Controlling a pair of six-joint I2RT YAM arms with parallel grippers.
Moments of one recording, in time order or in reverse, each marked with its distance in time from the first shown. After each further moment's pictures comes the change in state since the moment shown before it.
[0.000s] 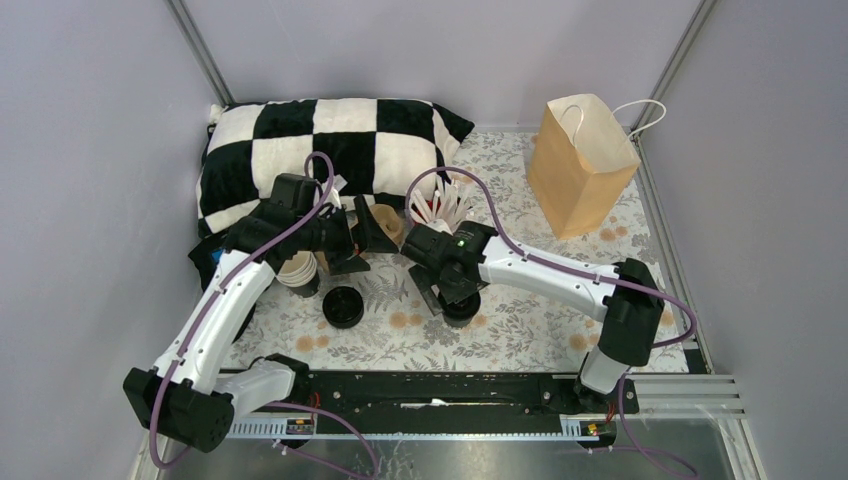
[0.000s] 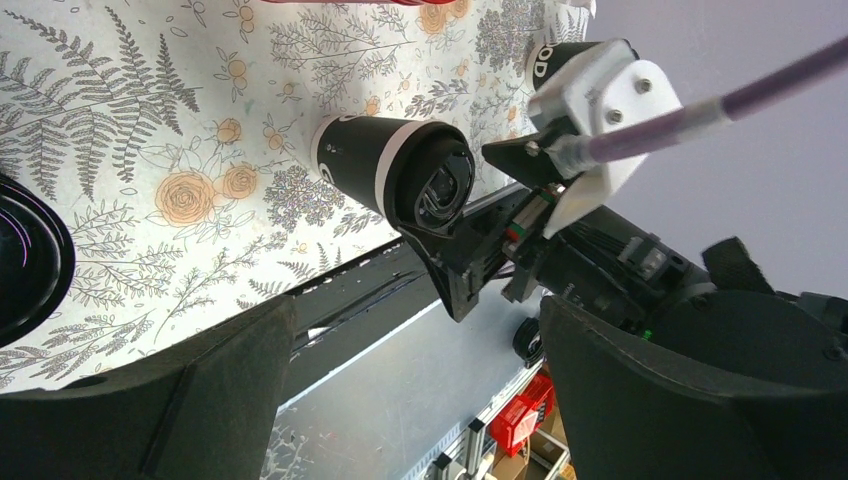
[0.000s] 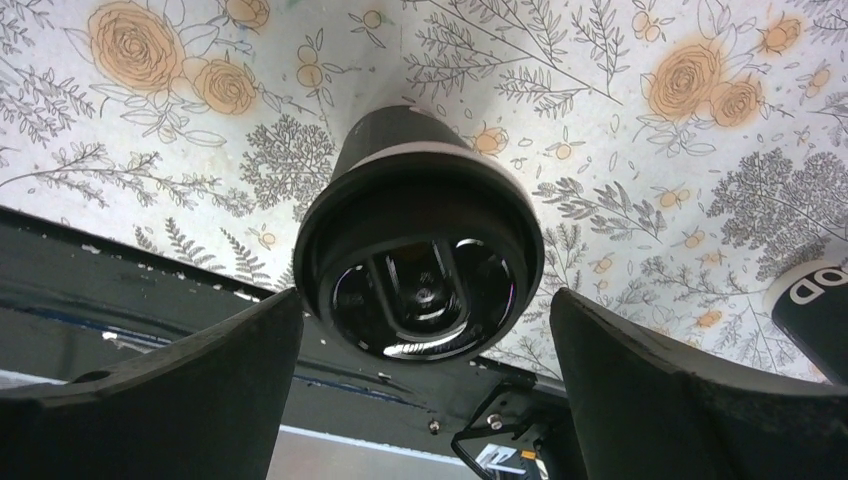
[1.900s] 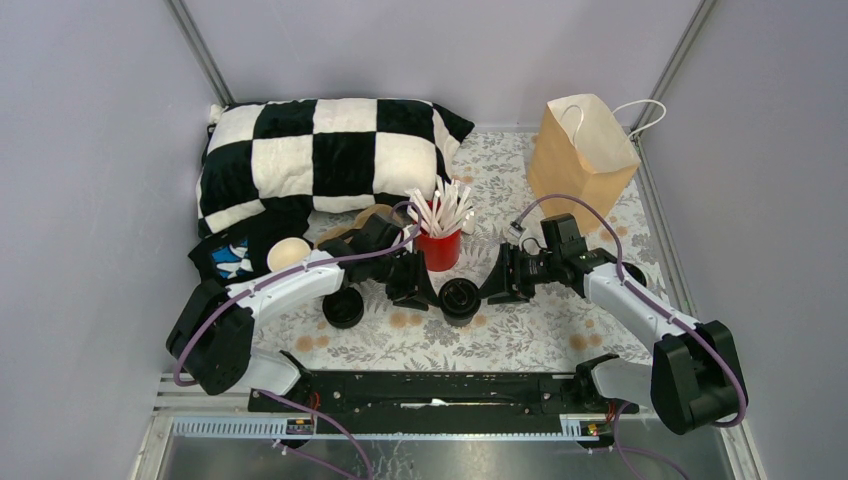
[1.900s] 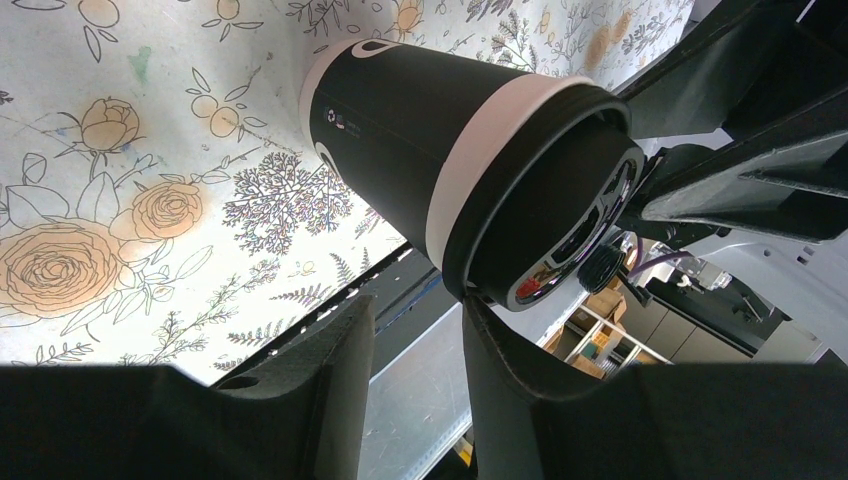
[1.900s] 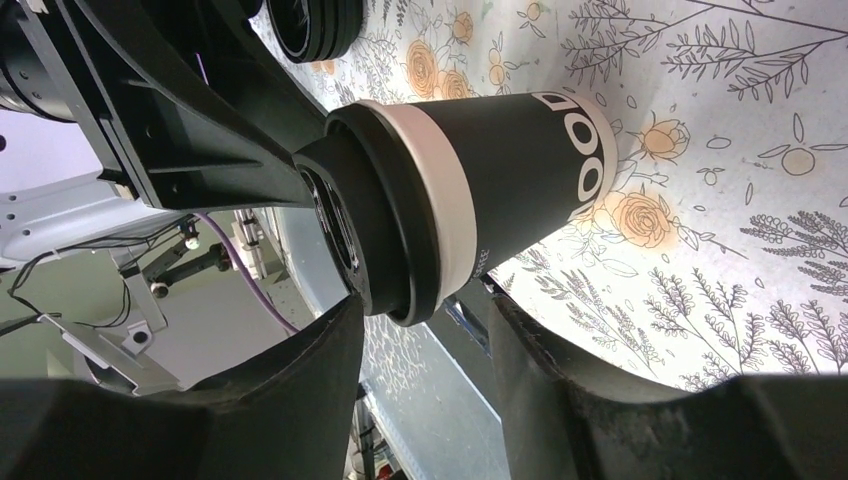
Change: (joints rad) left arm -0.368 0.297 -0.287 0.474 -0.028 -0.116; right arm -0.741 -0.476 -0.803 0.724 -1.126 0.063
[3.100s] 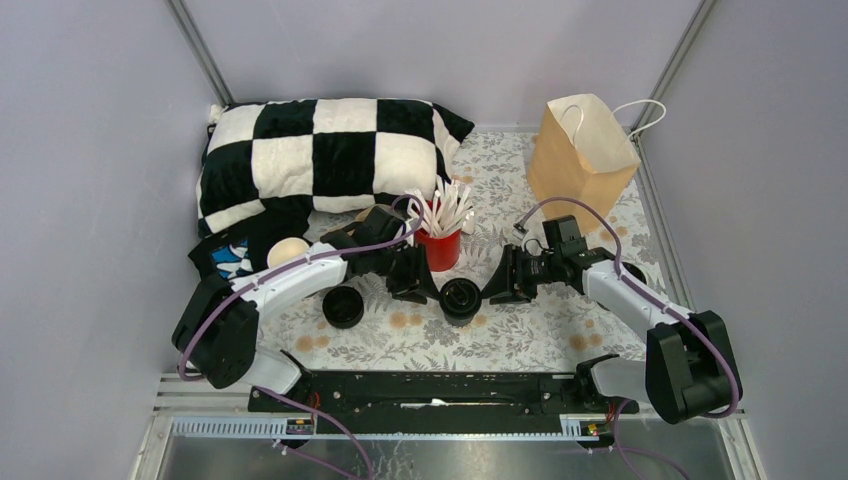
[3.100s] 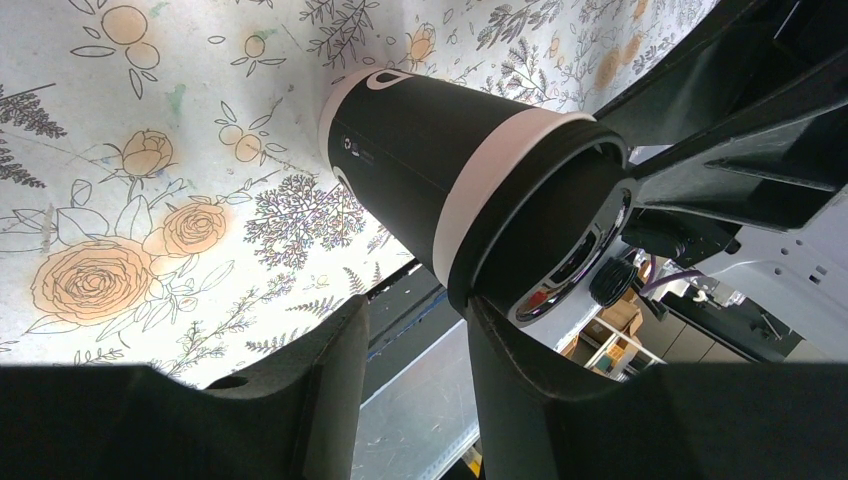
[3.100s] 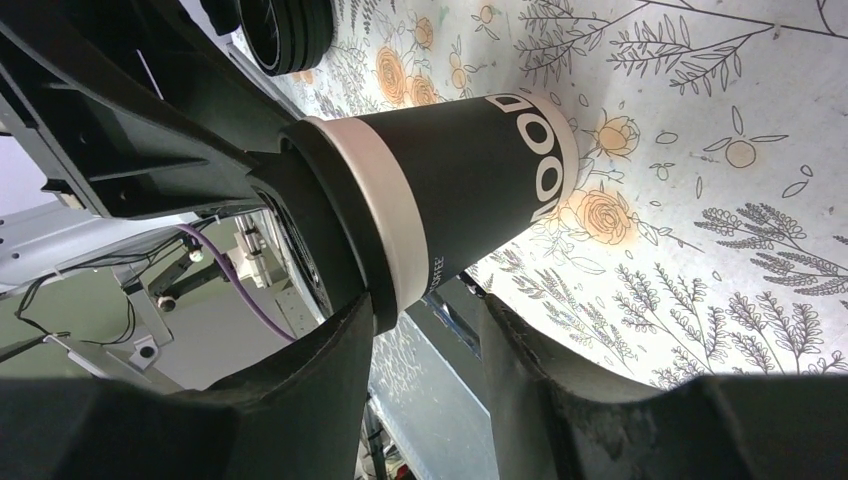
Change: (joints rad) left arm 0.017 0.037 0.063 -0.050 -0.029 0.038; right arm -0.036 0.040 -0.013 0.003 0.005 -0.014
